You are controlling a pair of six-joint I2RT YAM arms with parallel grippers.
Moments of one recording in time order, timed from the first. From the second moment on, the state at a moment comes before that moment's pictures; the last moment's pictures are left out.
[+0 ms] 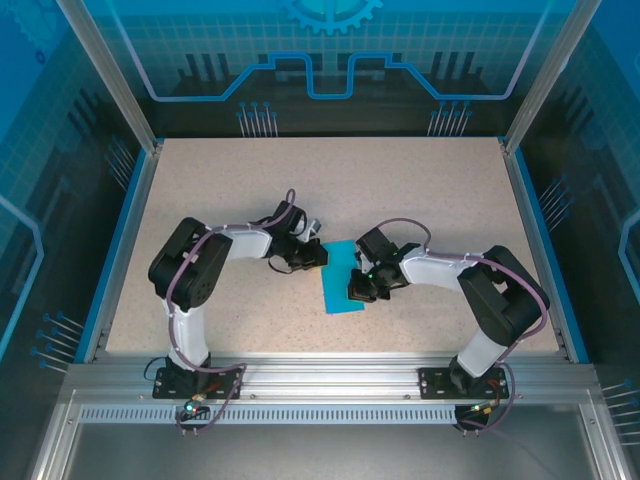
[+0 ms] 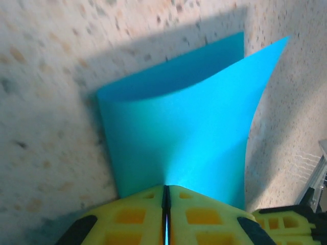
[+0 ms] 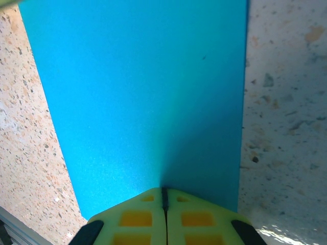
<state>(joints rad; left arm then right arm) -0.44 1.95 1.04 -0.14 0.60 -0.60 0.63 1.66 0.81 -0.41 -0.36 0.71</state>
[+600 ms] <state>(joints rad) -0.38 2.05 1.20 -0.18 0.56 -0.56 0.63 1.66 0.80 -0.41 -0.36 0.72</state>
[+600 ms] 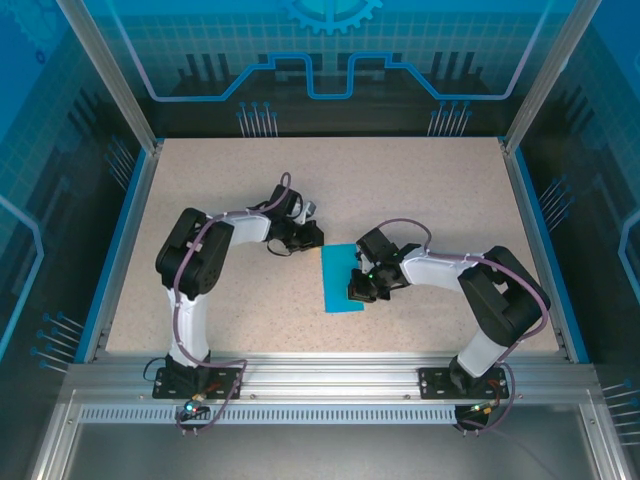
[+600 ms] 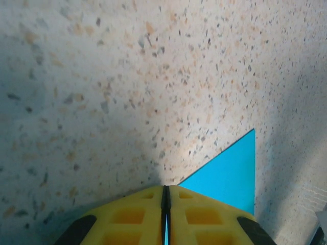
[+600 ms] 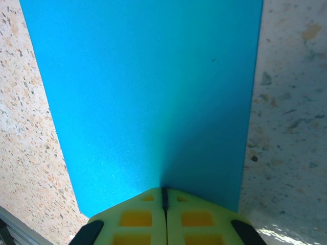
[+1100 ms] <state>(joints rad) -0.33 1.98 1.22 -0.26 0.54 -0.53 0.64 1.63 0.76 -0.35 -0.37 0.81</state>
